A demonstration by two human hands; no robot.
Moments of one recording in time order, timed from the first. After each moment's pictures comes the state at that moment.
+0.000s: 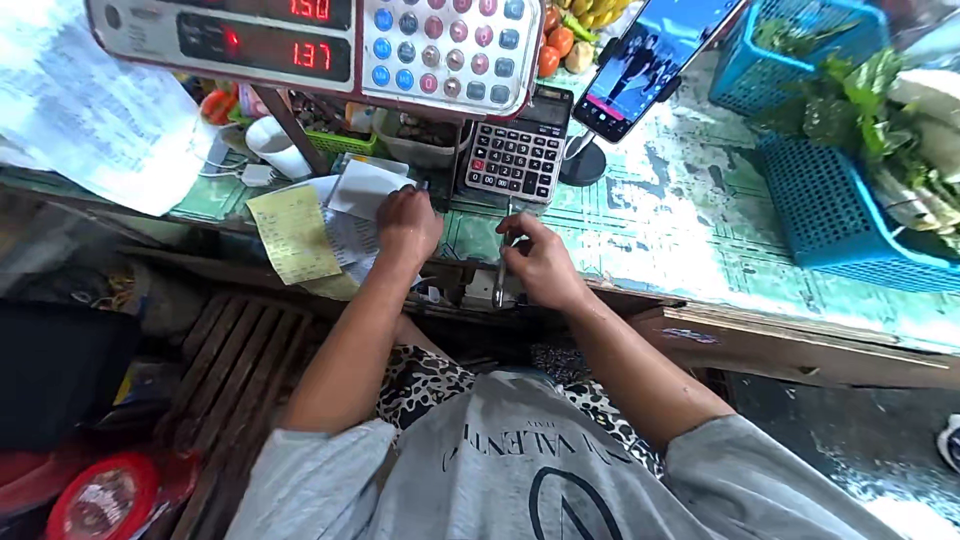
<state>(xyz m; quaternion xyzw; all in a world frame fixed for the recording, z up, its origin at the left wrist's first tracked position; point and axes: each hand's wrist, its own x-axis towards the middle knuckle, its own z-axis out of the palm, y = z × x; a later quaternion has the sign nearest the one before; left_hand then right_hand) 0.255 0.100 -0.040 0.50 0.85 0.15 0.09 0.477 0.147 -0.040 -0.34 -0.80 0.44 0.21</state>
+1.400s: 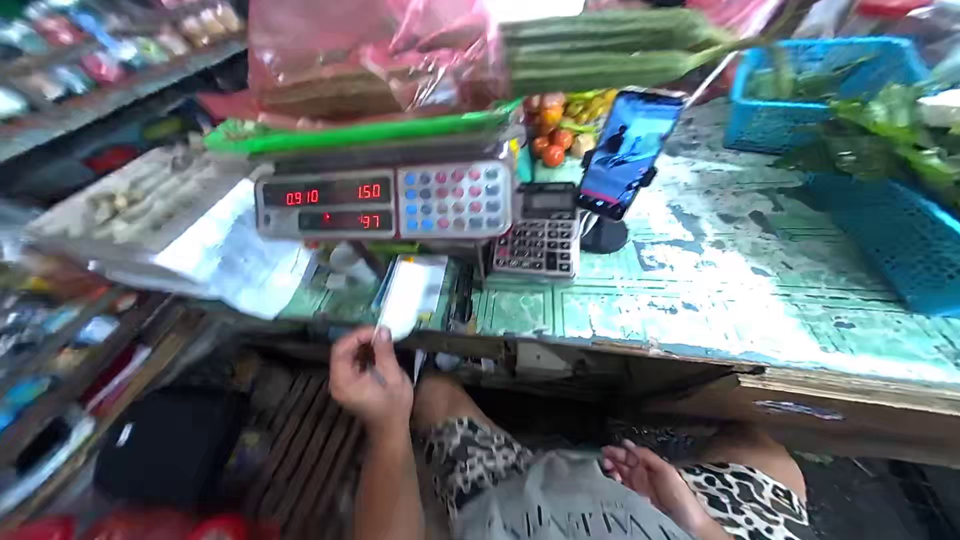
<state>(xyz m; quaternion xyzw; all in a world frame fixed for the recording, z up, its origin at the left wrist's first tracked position) 0.249 -0.020 -0.009 0.39 0.60 0.67 -0.19 0.639 0.041 -0.214 -0.44 -0.26 0.83 0.22</state>
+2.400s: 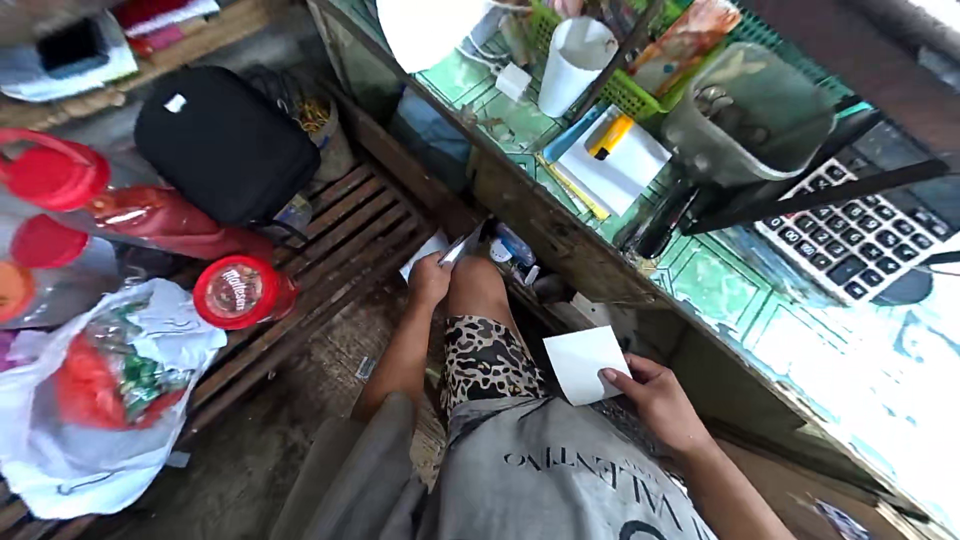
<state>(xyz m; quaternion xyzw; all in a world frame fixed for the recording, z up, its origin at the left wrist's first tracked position) 0.149 -0.129 -0.294 0.09 0.90 0.33 0.25 0.479 0.076 -0.140 -0.34 -0.71 0.61 0.01</state>
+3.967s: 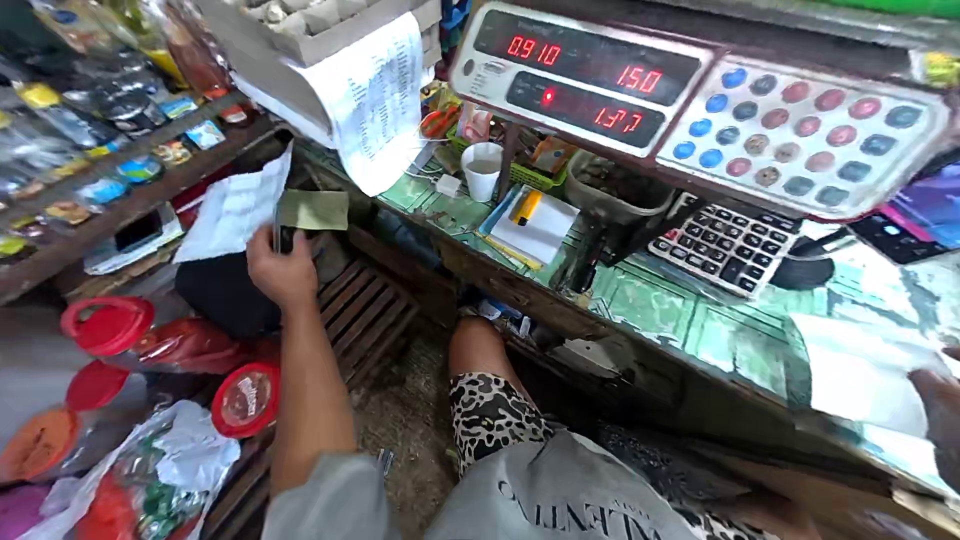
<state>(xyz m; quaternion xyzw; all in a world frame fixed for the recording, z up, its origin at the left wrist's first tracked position) -0.008 -0.205 -0.089 0.10 0.90 0.39 -0.18 0.616 0.233 -0.024 -0.51 -0.69 0.39 0.35</state>
